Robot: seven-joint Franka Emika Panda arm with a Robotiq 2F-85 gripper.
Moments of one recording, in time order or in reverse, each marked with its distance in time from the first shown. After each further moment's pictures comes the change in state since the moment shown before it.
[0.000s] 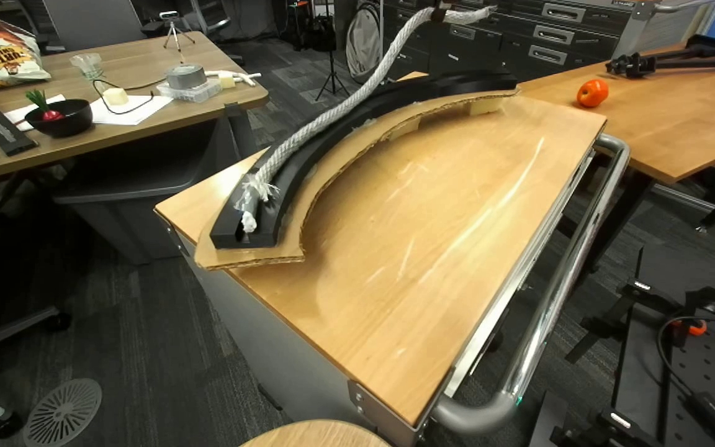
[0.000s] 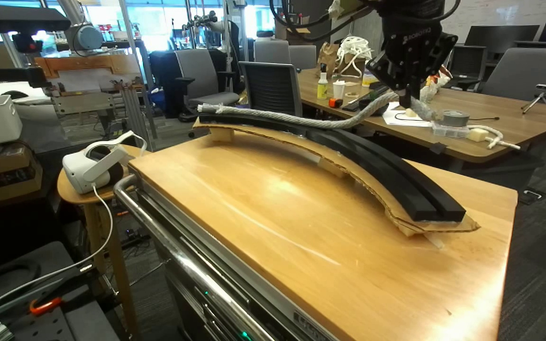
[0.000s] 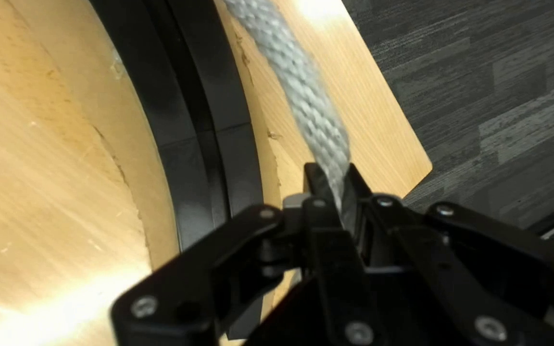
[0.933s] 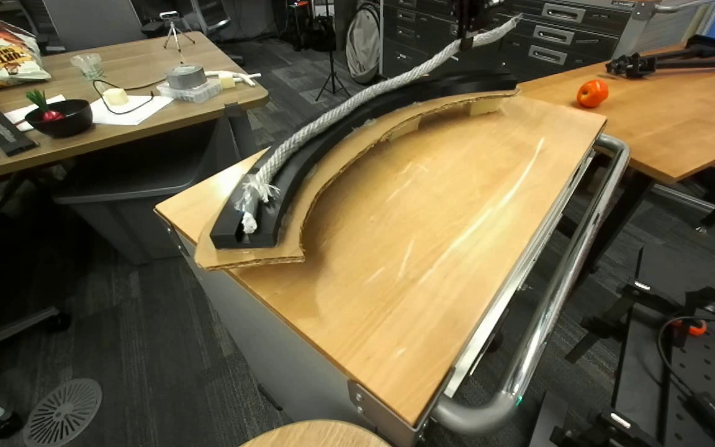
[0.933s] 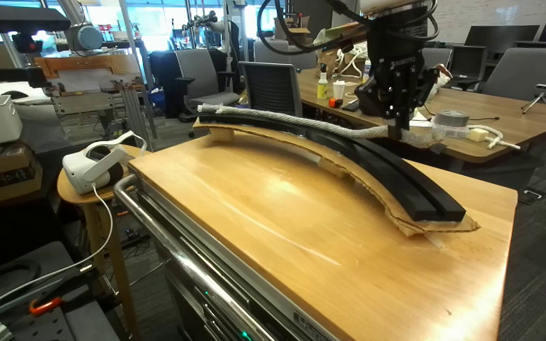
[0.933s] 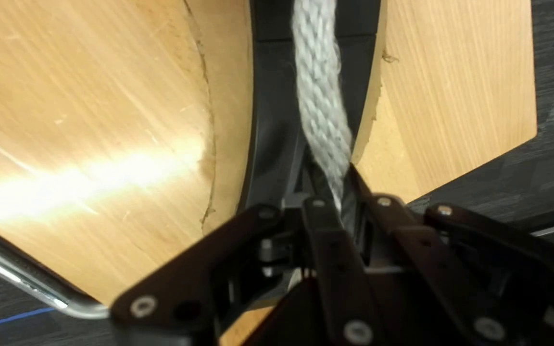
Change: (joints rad) arm 0.029 0.022 -0.009 0.003 -0.261 -0.206 0.029
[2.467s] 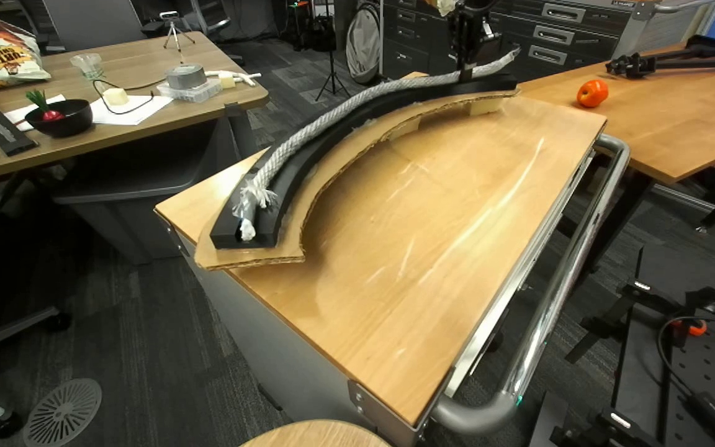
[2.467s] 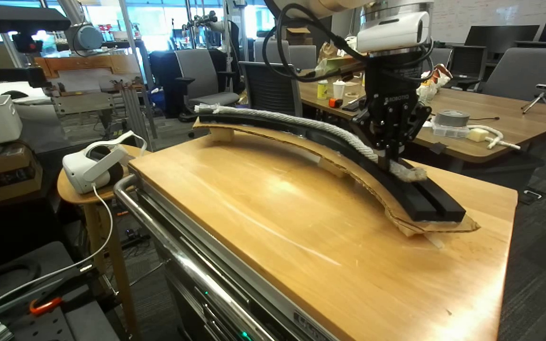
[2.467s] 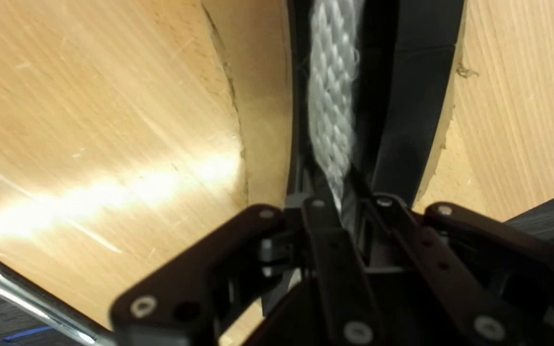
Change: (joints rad) arm -0.008 0.075 -0.009 -0.002 0.069 -0.002 0.009
